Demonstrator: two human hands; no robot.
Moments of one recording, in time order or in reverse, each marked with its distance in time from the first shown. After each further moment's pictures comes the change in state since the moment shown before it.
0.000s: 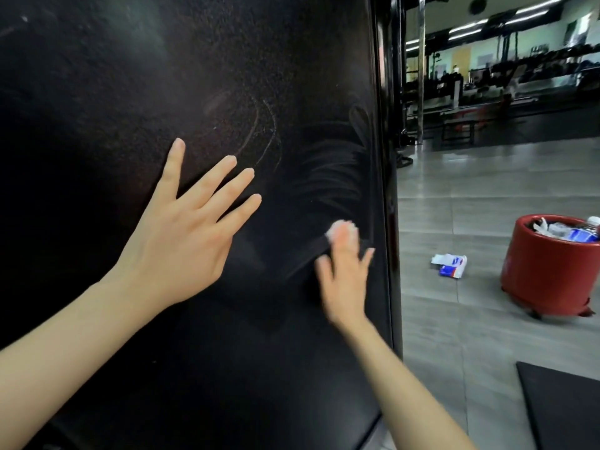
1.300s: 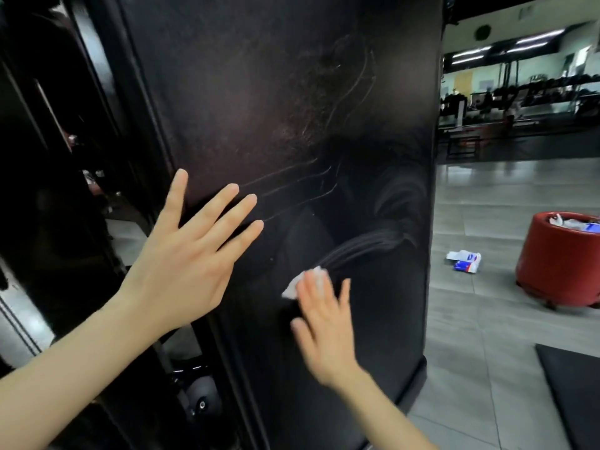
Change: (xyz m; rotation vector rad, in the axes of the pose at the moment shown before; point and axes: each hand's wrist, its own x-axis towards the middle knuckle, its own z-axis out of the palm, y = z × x) left_hand -0.185 -0.006 -0.015 -0.024 0.042 -0.043; right_hand -0.179 -0.093 0.072 -0.073 -0.068 -0.409
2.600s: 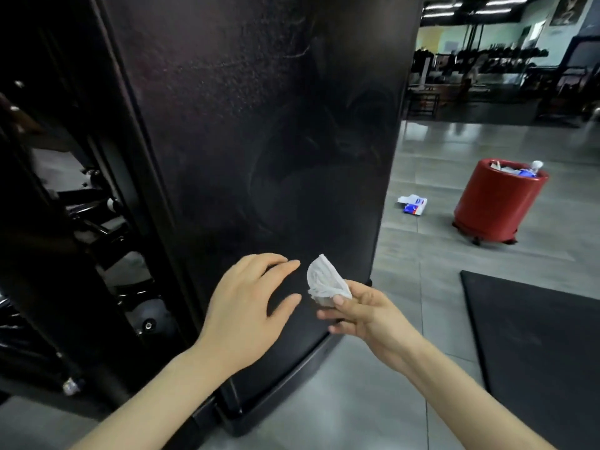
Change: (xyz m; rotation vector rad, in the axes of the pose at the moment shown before) left_hand -0.068 0.206 0.019 -1.069 -0.214 -0.479; right_hand -0.111 0.021 -0.104 1.075 -0.405 1.065
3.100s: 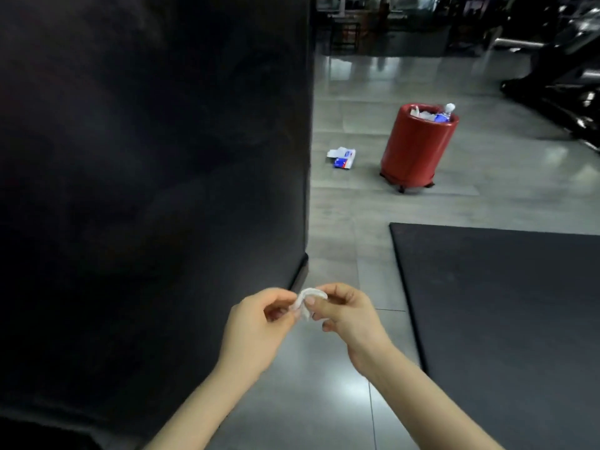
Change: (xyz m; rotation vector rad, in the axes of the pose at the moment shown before) left_hand 0.066 0.051 0.103 -0.724 -0.368 -0.442; right_hand 0.002 -0.016 -0.054 -0.007 0.585 0.178
